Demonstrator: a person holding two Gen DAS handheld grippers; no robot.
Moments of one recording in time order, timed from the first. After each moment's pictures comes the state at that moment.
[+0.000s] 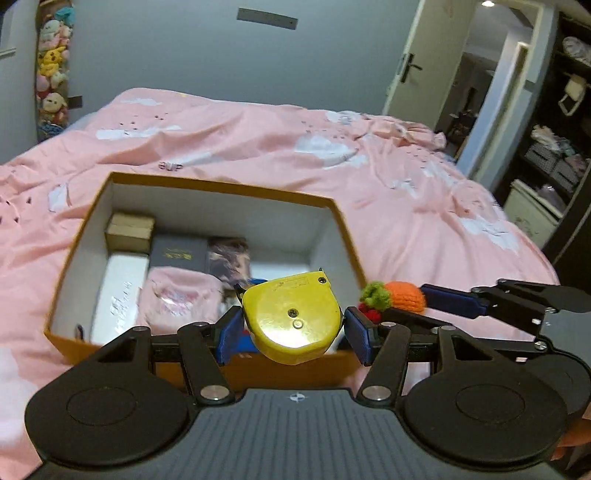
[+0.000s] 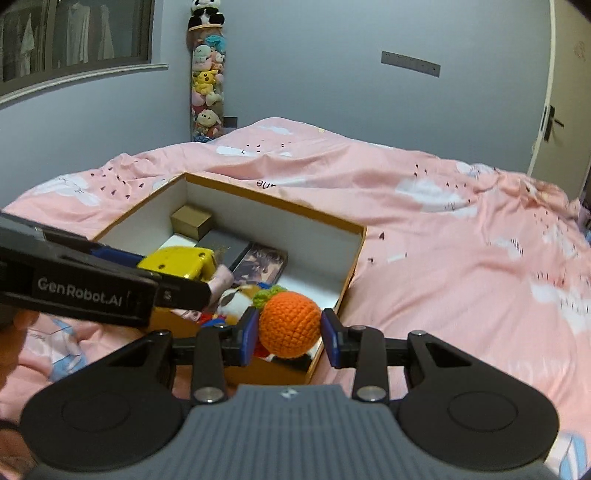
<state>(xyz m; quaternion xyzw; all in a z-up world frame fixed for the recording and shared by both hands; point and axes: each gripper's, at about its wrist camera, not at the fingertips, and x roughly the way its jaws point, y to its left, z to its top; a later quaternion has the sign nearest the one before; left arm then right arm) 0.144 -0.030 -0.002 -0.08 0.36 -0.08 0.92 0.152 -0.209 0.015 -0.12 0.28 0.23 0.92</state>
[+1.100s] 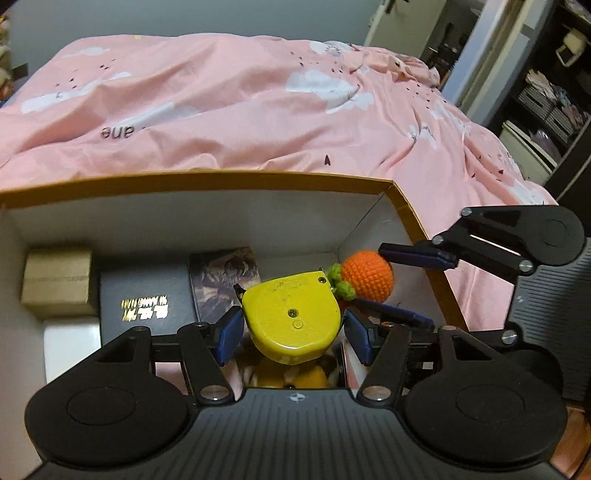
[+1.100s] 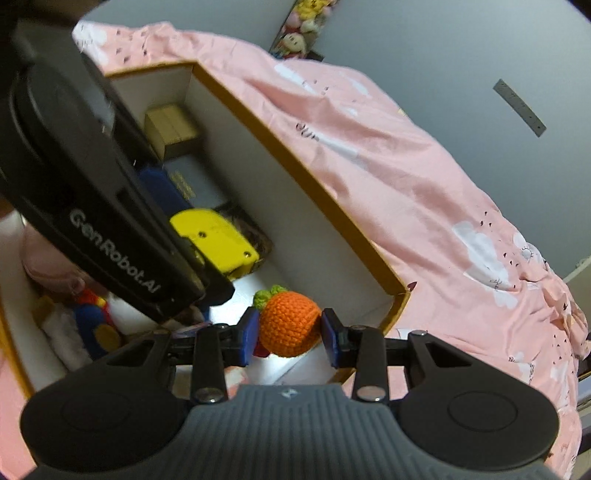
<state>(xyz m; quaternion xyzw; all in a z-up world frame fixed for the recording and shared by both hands) 0.296 -0.008 -0.064 -0.05 0.46 -0.16 0.87 0.296 -0.135 -0.047 -0.37 0.30 0.30 0.83</state>
